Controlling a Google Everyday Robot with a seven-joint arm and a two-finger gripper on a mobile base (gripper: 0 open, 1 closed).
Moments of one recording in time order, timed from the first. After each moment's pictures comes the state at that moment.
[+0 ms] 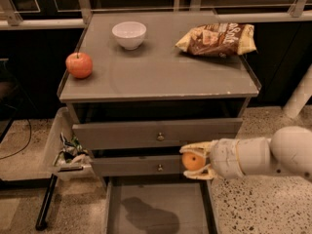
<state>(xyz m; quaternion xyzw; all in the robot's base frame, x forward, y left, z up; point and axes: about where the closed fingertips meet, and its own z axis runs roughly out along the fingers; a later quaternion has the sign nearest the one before) 0.443 -0.114 0.702 -0.75 0.49 0.08 0.44</state>
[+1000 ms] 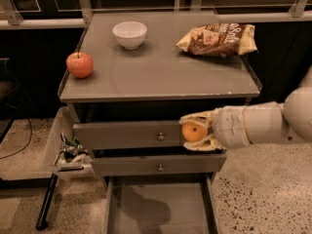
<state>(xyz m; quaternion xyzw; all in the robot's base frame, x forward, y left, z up) 0.467 -0.110 0.799 -0.76 0.46 0.04 0.46</state>
